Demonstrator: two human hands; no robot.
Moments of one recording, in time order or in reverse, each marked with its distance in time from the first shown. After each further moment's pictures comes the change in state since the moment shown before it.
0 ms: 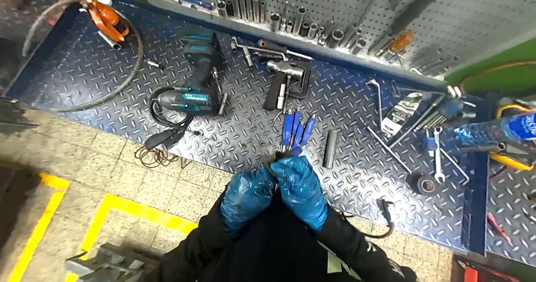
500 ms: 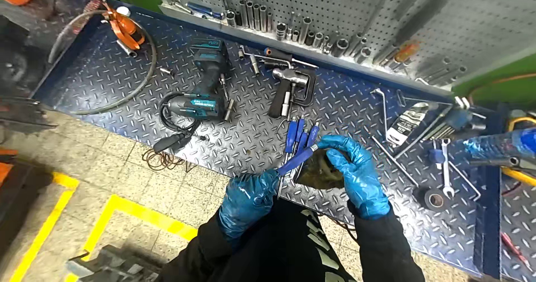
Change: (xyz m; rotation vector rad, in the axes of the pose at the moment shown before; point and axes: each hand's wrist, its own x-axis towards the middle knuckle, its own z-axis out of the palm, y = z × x) left_hand 0.016 0.004 -0.013 0.124 0.222 0.166; right_hand 0.042 0.037 -0.080 0.478 -0.116 0.479
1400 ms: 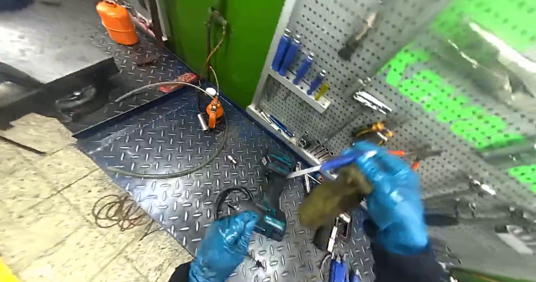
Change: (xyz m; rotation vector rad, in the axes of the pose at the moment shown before) left_hand 0.058 -0.277 -0.108 -0.371 0.340 -0.358; right_hand 0.268 -0.230 0.233 -0.115 0.011 -0.324
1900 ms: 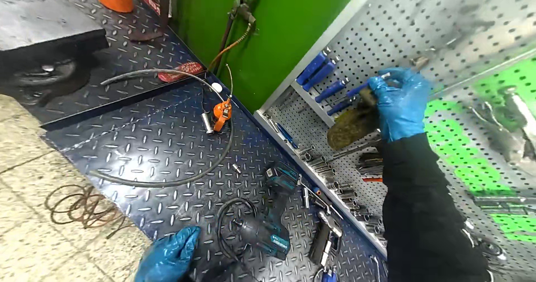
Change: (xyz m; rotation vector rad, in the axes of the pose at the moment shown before) left_hand -0.058 -0.130 -0.069 0.244 -0.111 -0.343; right_hand 0.240 -0.024 0.062 -0.794 0.127 -0.224
